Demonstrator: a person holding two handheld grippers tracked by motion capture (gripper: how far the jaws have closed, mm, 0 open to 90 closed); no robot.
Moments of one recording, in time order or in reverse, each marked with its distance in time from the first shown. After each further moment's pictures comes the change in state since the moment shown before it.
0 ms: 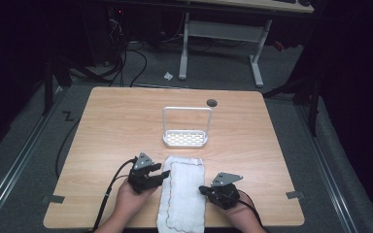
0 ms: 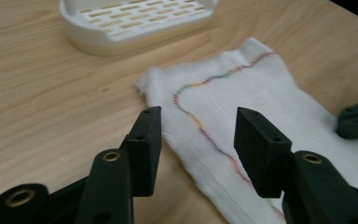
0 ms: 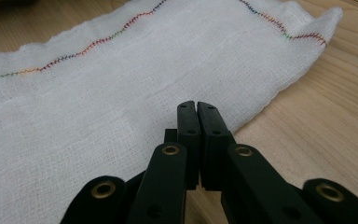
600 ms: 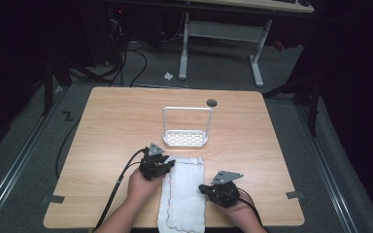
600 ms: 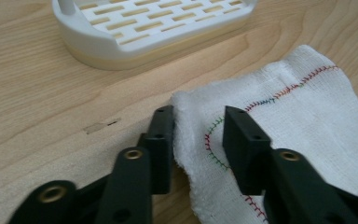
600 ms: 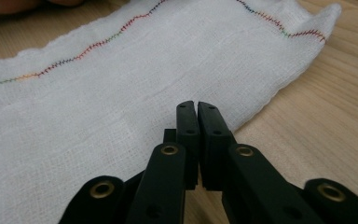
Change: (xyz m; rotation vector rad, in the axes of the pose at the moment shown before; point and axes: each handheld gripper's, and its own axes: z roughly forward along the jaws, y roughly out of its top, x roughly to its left) left arm 0.008 0.015 0.044 0.050 0.031 -0.021; right arm -0.005 0.002 0.002 -0.001 0.022 0.025
